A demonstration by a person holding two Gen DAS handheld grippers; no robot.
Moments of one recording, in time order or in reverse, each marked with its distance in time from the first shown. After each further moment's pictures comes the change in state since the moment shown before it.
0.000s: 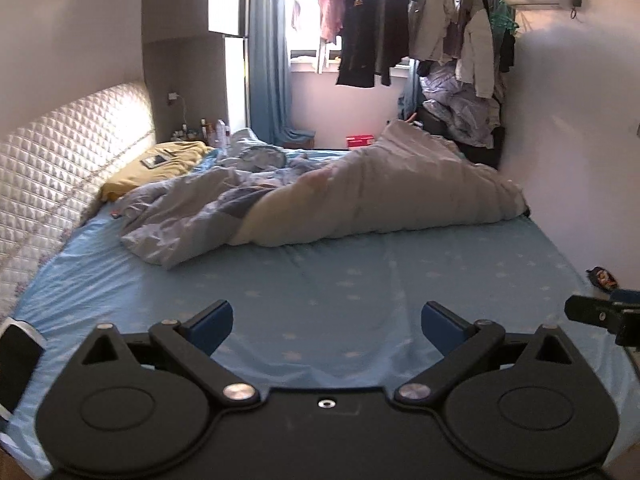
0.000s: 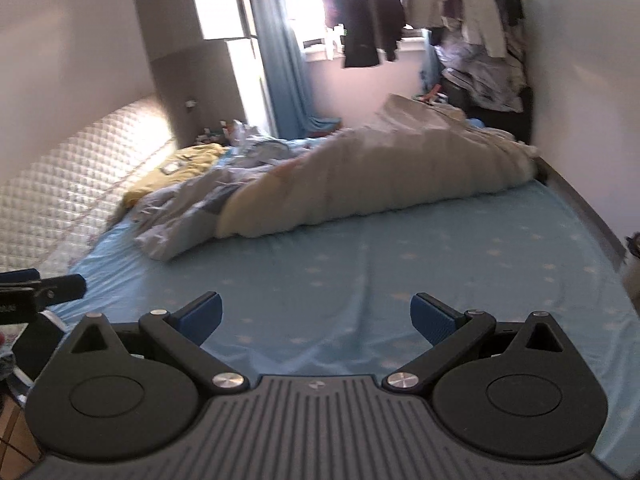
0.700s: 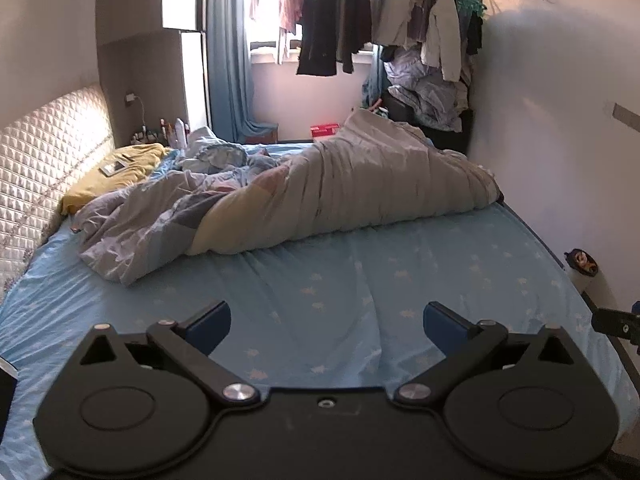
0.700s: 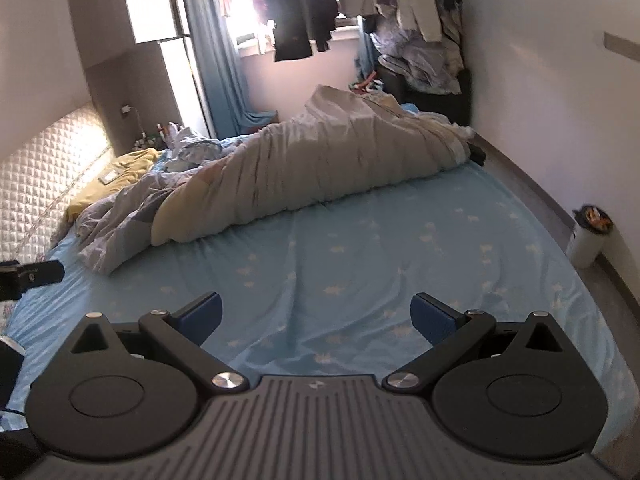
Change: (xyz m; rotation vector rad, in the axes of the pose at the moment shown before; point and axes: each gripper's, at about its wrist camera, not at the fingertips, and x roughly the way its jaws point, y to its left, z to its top) left arm 0.045 -0.030 0.030 0.071 0.041 -0.090; right arm -0.014 -0.066 -0.003 0.090 0.018 -0.164
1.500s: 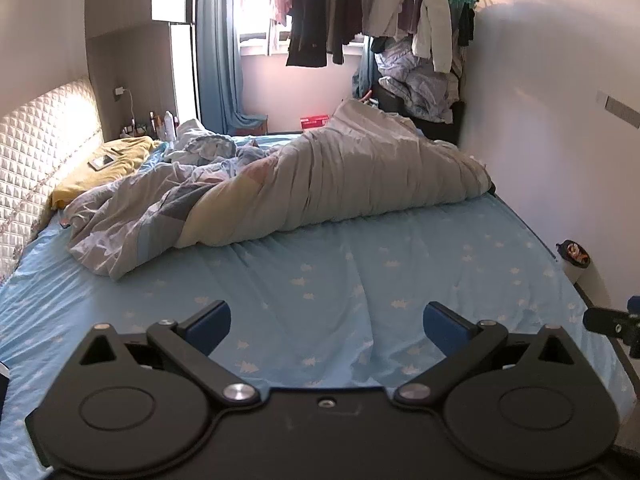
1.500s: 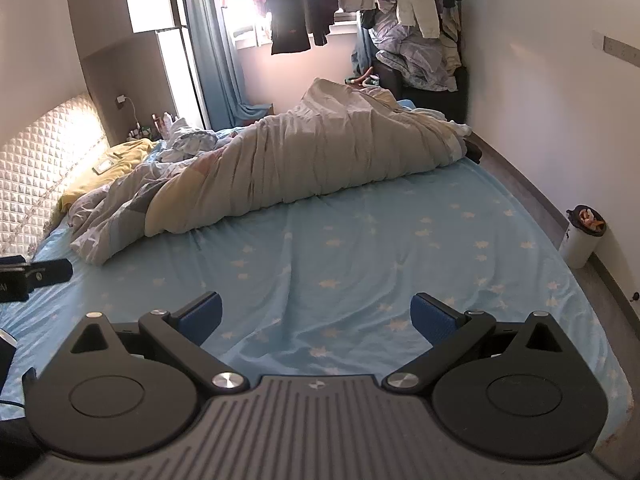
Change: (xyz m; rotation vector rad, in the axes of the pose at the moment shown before) left arm 0.002 -0.003 -0.005 -0.003 0.017 -0.022; right arm -0.002 -0.007 0.006 -0.034 0.020 -0.022
